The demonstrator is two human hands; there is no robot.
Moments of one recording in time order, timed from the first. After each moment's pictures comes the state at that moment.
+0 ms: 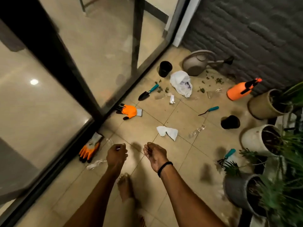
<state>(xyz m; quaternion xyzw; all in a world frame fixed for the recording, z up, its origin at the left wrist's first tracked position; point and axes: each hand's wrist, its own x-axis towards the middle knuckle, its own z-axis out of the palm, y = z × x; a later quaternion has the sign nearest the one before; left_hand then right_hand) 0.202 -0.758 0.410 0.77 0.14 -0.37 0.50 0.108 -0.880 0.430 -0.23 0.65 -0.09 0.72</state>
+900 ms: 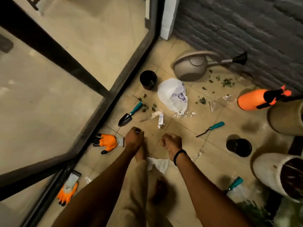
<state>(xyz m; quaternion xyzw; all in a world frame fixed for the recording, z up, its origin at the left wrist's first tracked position) 0.321 -1.228 0.324 0.87 -0.06 -0.43 0.23 0.189 -1.323 0.330 -0.34 0.68 -0.01 0.65</state>
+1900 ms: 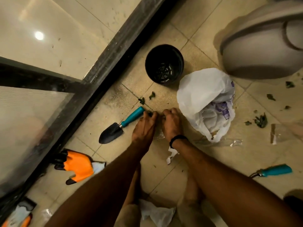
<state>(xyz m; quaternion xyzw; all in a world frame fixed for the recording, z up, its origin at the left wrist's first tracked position) 0.397 -1.365 -0.004 0.88 -0.30 -0.35 0.06 0.340 -1.465 -0.024 -0.86 0.38 0.17 0.30</state>
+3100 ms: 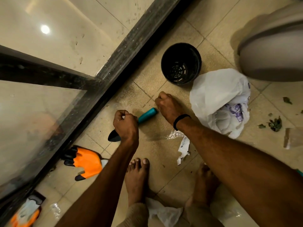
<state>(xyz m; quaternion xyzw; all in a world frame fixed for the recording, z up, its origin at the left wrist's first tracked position) 0.455 -1.330 0.040 0.79 0.32 -0.23 0.47 0.412 -1.474 -0.035 -0.95 0.13 0.13 0.25</state>
